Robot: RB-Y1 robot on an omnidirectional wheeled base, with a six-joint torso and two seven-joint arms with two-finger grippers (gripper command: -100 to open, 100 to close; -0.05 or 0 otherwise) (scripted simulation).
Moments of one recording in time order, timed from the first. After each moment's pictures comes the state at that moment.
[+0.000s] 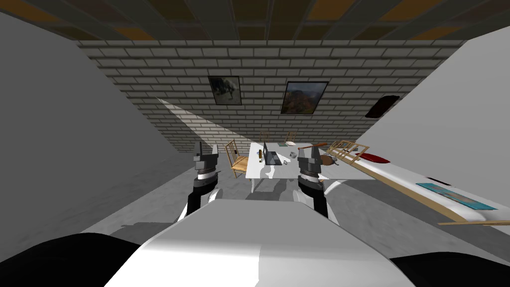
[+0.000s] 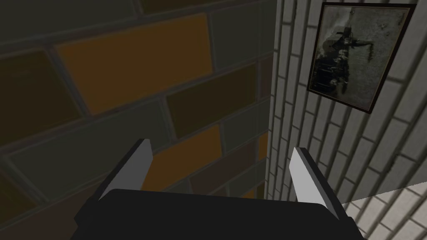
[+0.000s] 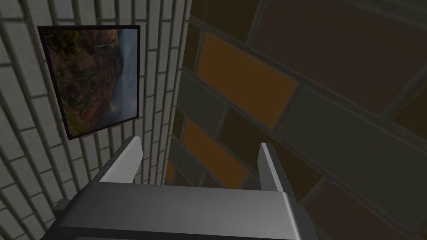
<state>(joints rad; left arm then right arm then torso) 0.51 0.01 -0.05 -2.34 0.07 -0.62 -0.06 0.48 0.03 -0.07 -2.26 0.04 -0.61 -0.04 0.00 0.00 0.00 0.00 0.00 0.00</state>
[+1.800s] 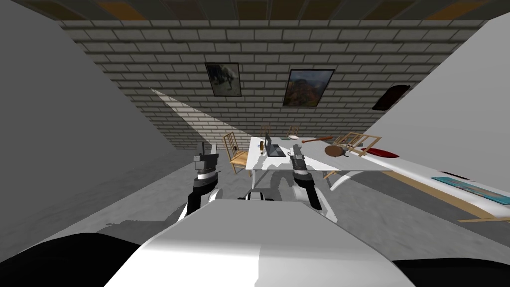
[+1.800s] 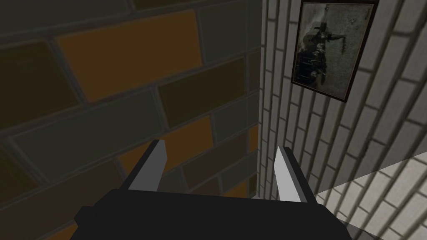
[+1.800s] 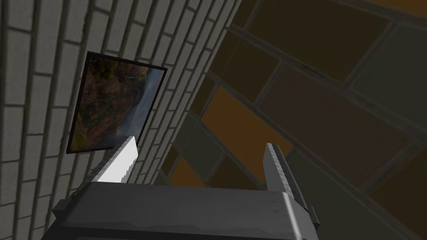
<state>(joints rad) 0.51 0.01 -0.05 -2.34 0.07 -0.62 -0.06 0.35 -0.14 -0.06 -2.11 0.14 -0.56 0.09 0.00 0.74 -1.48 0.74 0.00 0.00</state>
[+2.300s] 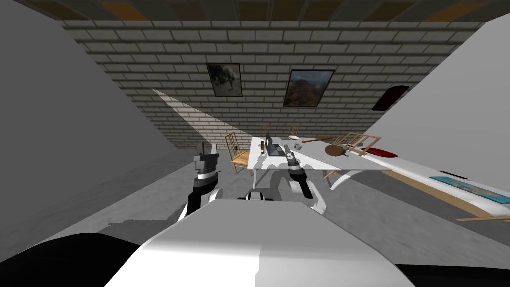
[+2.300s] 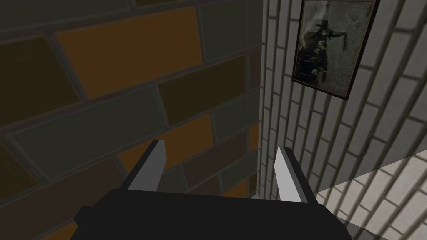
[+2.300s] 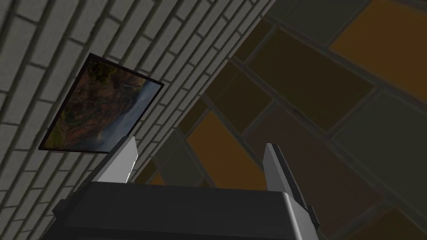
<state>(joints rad) 0.51 0.01 -0.05 -2.34 0.07 -0.62 -0.06 0.23 -0.18 -0.04 -1.98 0.24 -0.51 0.21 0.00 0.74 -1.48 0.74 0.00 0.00</state>
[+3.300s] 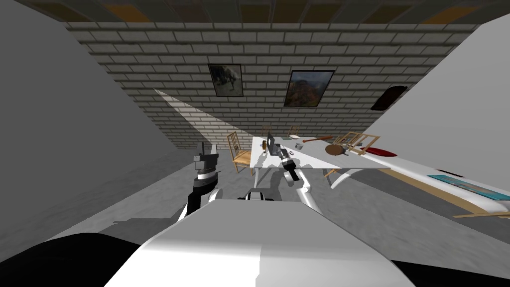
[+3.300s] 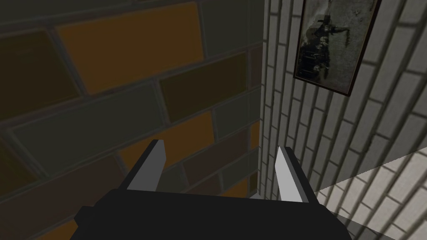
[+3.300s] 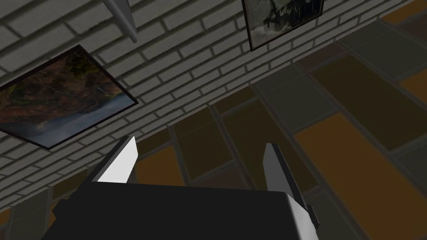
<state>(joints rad) 0.51 0.01 -0.05 -2.34 0.07 -0.62 -0.06 -0.03 -0.23 -0.02 -1.71 0.44 -0.39 0.47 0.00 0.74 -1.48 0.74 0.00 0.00</state>
